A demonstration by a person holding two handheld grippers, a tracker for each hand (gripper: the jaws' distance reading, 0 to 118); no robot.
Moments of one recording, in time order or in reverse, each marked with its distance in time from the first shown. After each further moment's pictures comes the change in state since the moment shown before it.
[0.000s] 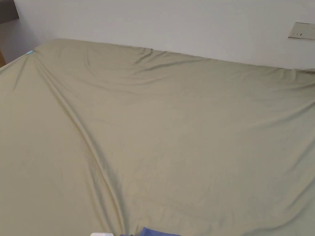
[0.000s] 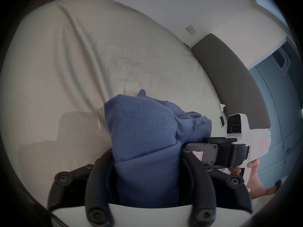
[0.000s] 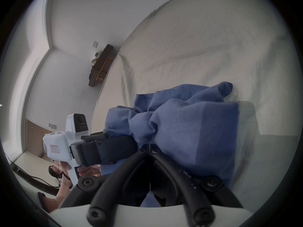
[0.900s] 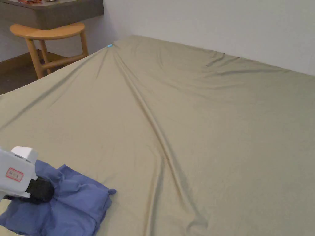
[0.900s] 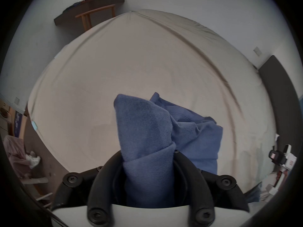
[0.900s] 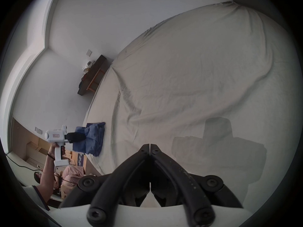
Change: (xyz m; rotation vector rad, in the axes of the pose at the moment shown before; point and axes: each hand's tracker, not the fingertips) left arm -0.196 0.070 0.239 0.072 0.698 0.146; right arm -0.043 0.017 0.040 0.123 -0.169 0.050
